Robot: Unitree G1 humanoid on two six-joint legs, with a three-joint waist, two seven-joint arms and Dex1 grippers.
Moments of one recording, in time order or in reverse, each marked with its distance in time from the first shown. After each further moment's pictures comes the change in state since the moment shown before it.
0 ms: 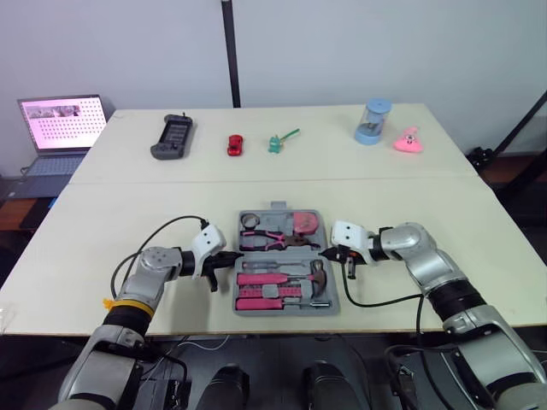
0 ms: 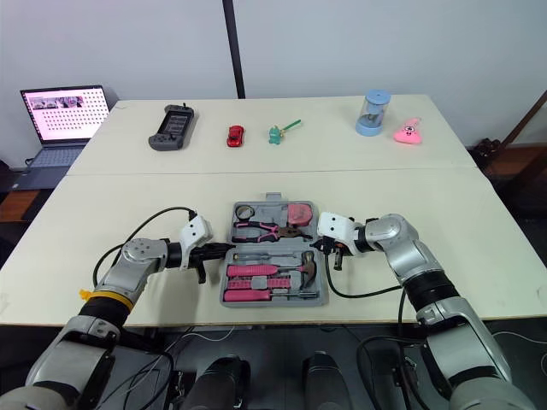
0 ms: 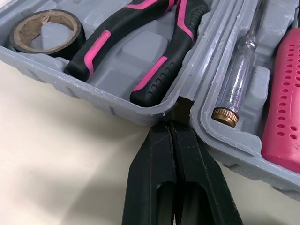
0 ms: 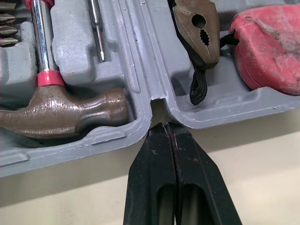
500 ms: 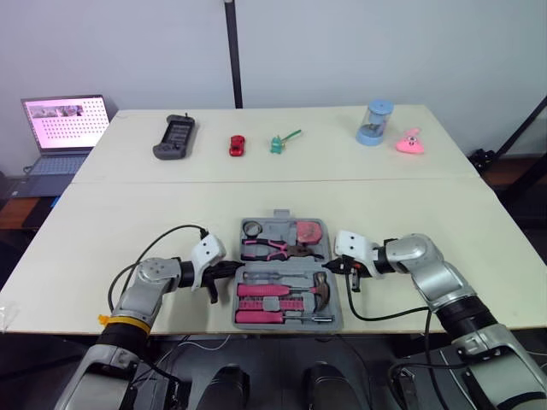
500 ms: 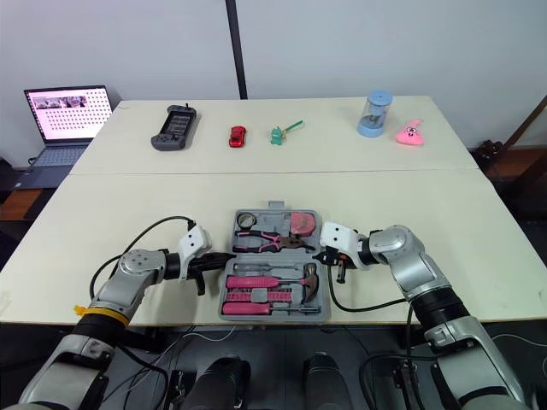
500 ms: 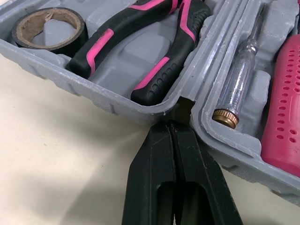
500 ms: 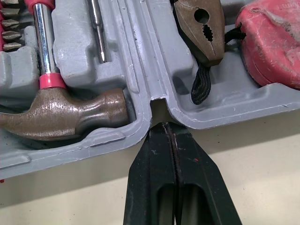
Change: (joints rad) left arm 0.102 0.005 0.009 -0.149 -0.016 0.071 -0.002; right arm 0.098 -0.019 -0.024 -0.150 0.019 0.121 0.028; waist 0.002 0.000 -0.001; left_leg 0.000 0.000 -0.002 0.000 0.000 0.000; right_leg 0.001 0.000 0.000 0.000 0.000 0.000
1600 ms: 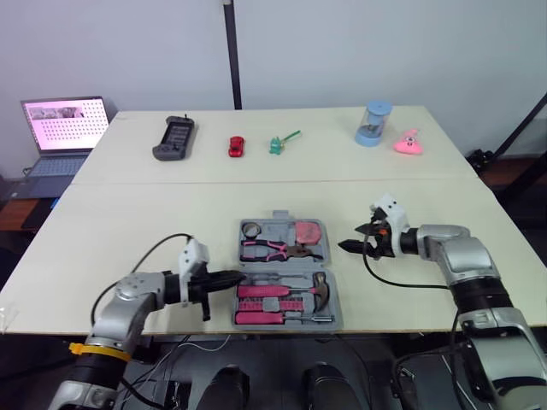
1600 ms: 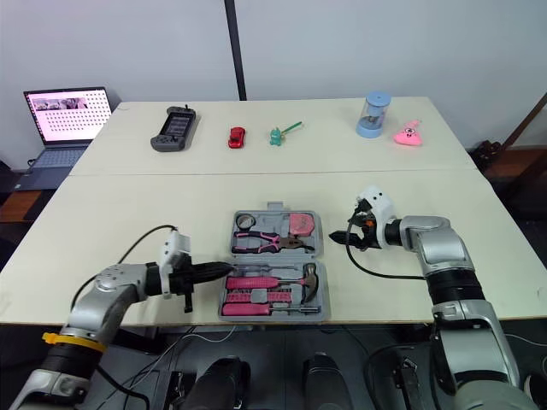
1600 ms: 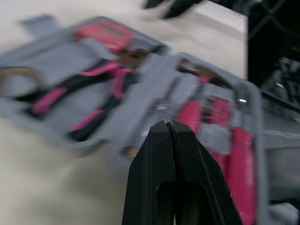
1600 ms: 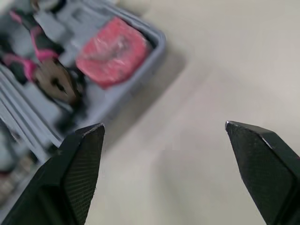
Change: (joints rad) left arm 0.198 0.052 0.023 -0.356 -0.281 0.170 -0.115; right arm -0.116 0.034 -0.270 0.133 0.289 0.523 -0.158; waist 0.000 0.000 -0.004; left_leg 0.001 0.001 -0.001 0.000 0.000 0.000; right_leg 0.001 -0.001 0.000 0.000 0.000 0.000
